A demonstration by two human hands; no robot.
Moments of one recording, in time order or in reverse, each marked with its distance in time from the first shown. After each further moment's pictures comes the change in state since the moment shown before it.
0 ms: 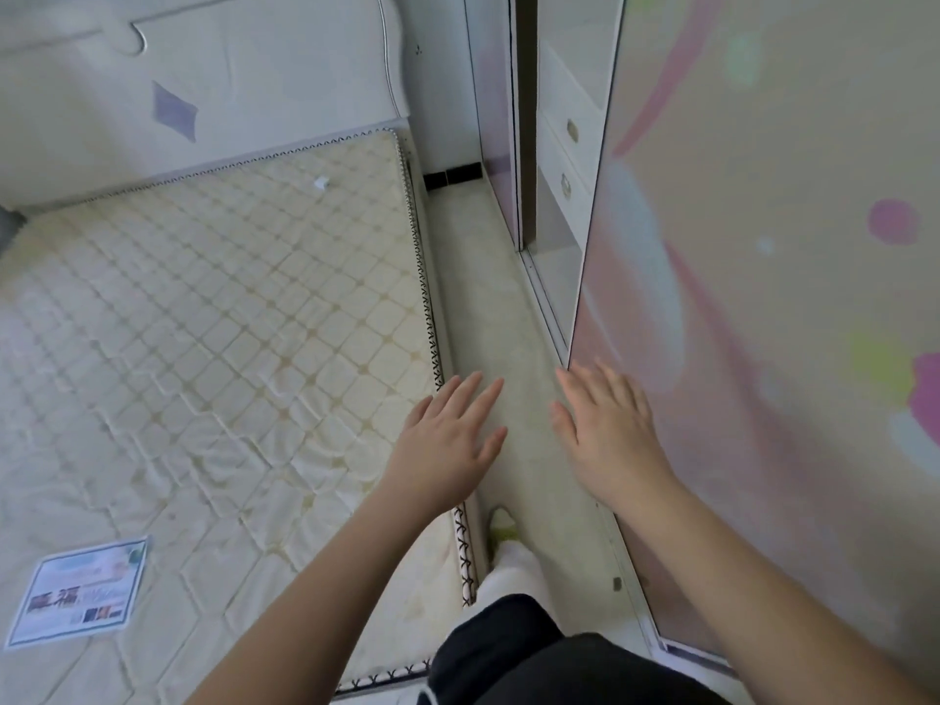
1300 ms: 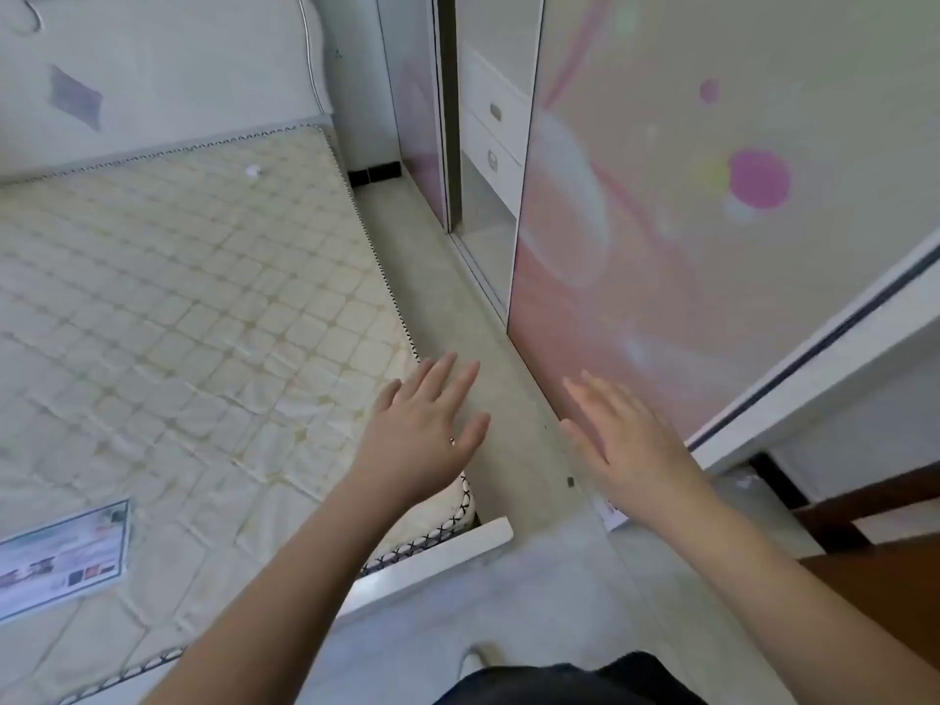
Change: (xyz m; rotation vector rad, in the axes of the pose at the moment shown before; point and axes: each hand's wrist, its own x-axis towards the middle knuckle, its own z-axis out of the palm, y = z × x) left_hand -0.275 -0.042 -0.034 -0.056 -0.006 0.150; right_hand -0.306 -0.141 -0.017 -0.030 -0.047 0.147
